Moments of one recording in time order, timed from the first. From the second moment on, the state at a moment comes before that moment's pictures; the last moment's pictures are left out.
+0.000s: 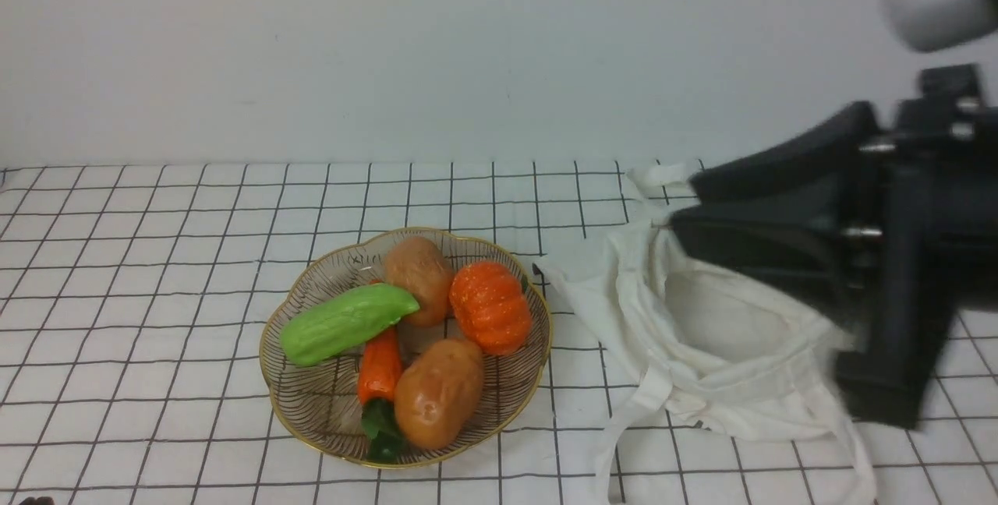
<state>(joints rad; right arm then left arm) 0.66 0.93 -1.05 0.35 0.76 -0.56 0.00 -0.01 0.03 -0.02 0.37 0.01</state>
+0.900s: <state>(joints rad) 0.66 0.42 -0.45 0.30 0.30 -0.35 0.00 -0.01 0.03 -0.02 0.37 0.01</state>
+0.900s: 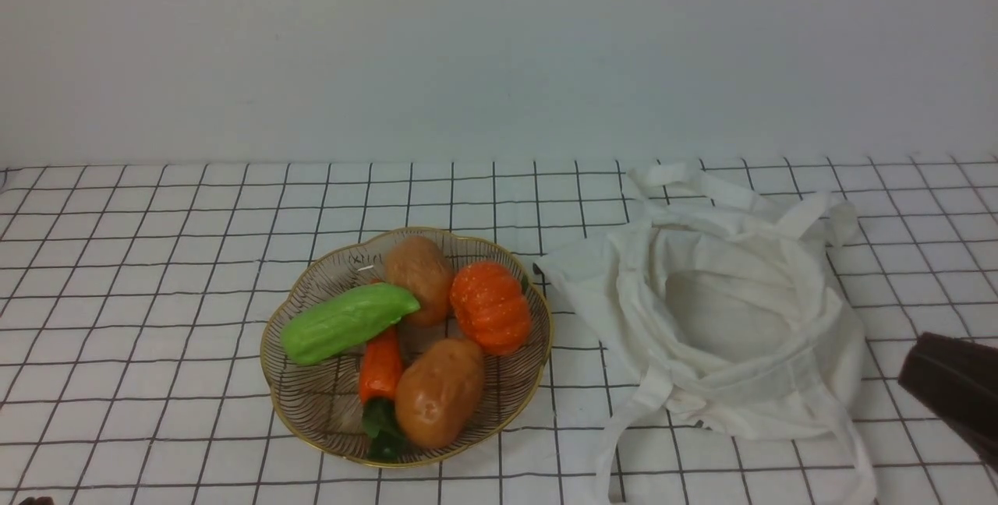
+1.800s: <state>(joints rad) 0.38 0.12 -0.11 -0.04 0.30 0.01 0.00 -0.01 0.03 -0.02 0.37 0.01</state>
